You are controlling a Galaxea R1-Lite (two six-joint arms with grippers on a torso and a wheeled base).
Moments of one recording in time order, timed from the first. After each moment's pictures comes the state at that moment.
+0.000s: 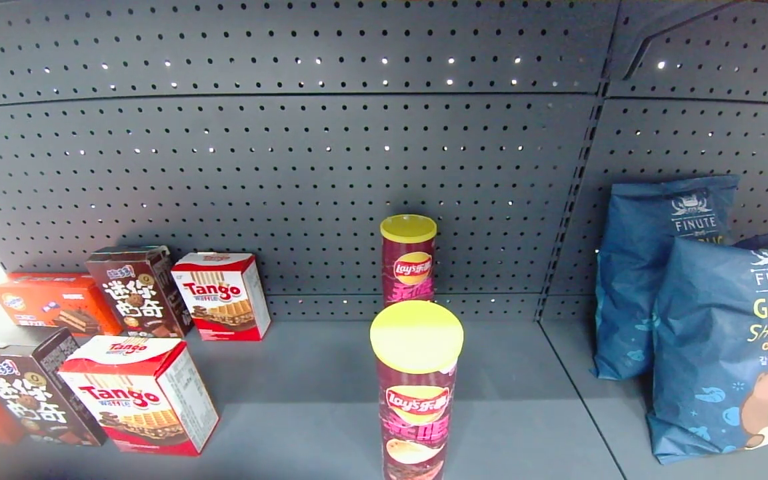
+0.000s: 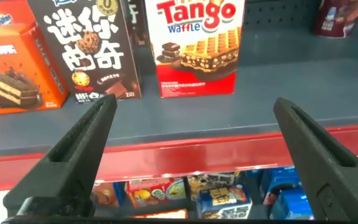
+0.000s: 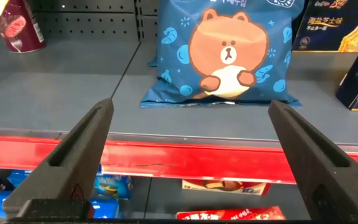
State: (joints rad) left arm 0.00 0.02 0.00 0.00 -0.07 0.04; right arm 0.00 0.00 0.00 0.00 0.07 0.00
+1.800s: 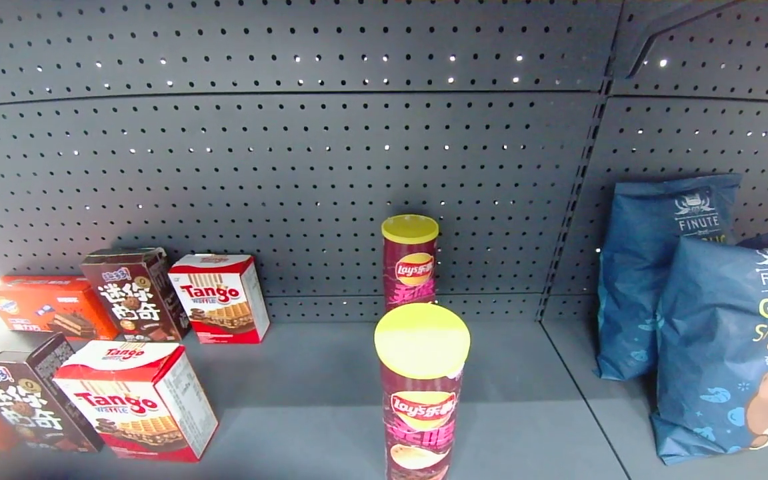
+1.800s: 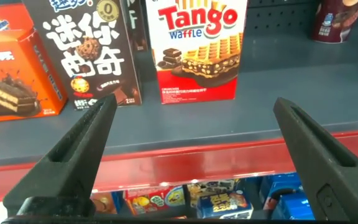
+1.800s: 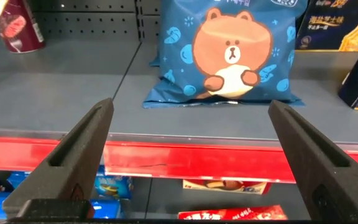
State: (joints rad) left arm 0.00 0.00 0.00 0.00 -0.07 0.04; right arm 0.00 0.00 0.00 0.00 0.07 0.00
